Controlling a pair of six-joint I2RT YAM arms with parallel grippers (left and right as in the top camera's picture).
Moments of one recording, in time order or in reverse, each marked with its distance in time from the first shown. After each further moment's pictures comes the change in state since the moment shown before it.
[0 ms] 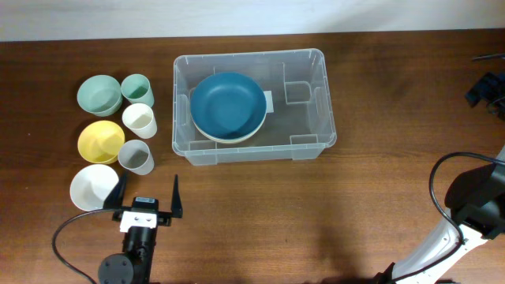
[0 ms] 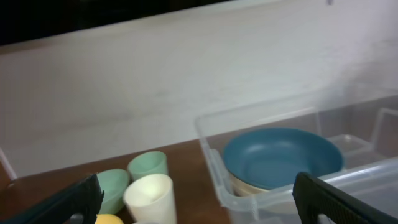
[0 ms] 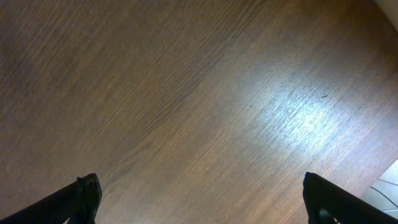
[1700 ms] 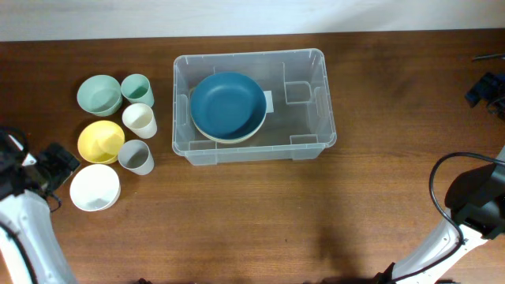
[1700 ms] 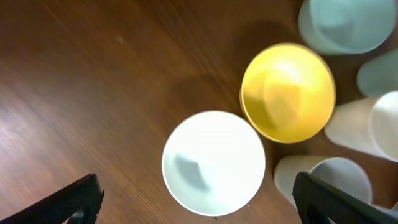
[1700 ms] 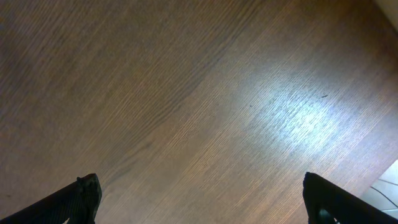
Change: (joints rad) left arm 0.632 1.341 1.146 -1.015 -0.110 -0.400; right arm 0.000 0.000 -0.001 0.000 0.000 0.000
